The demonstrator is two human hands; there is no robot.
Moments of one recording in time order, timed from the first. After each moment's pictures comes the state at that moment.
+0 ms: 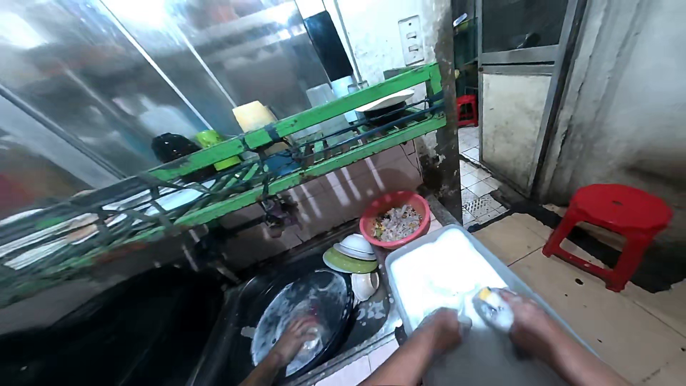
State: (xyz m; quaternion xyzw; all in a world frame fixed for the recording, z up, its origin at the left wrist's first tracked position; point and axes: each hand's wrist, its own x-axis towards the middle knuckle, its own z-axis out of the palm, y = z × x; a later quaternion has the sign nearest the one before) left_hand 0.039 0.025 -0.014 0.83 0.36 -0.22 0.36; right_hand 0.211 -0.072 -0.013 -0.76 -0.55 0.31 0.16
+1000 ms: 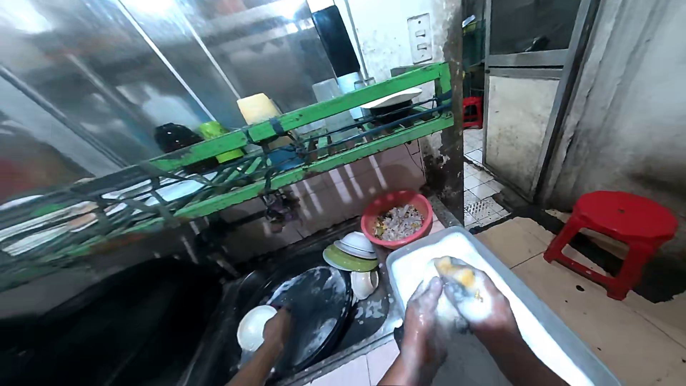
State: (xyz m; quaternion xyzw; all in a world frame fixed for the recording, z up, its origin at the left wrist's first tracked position) left_hand 0.026 -0.005 0.018 0.39 0.39 0.43 0.71; right_hand 0.137 -0.044 0.005 -0.69 -0.44 0.18 0.55
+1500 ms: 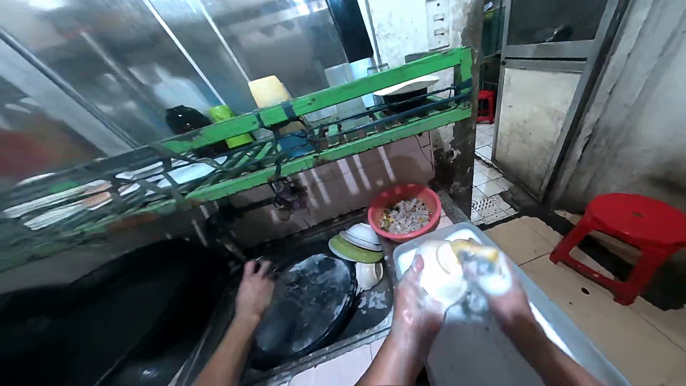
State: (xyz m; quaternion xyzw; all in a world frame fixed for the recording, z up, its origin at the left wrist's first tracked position) left_hand 0.021 0.025 0.030 0.25 0.39 0.48 0.74; right_hand 0.155 -0.025 0.004 -0.62 -0.40 0.28 0.62
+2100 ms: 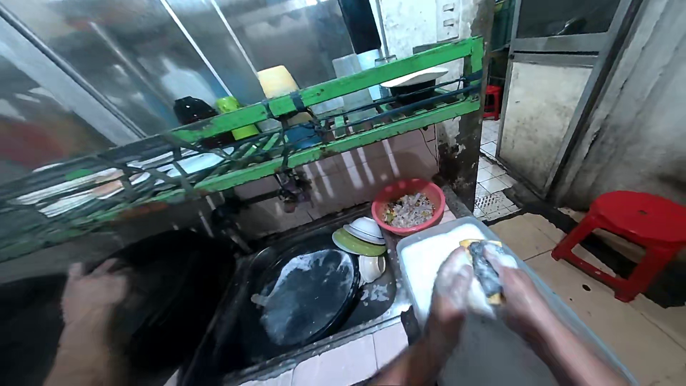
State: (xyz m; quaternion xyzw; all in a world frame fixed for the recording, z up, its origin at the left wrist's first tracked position) left_hand 0.040 0.016 -0.015 0.61 0.34 0.41 0.59; right_hand 0.163 -0.025 0.013 -0.64 -0.19 0.46 0.58
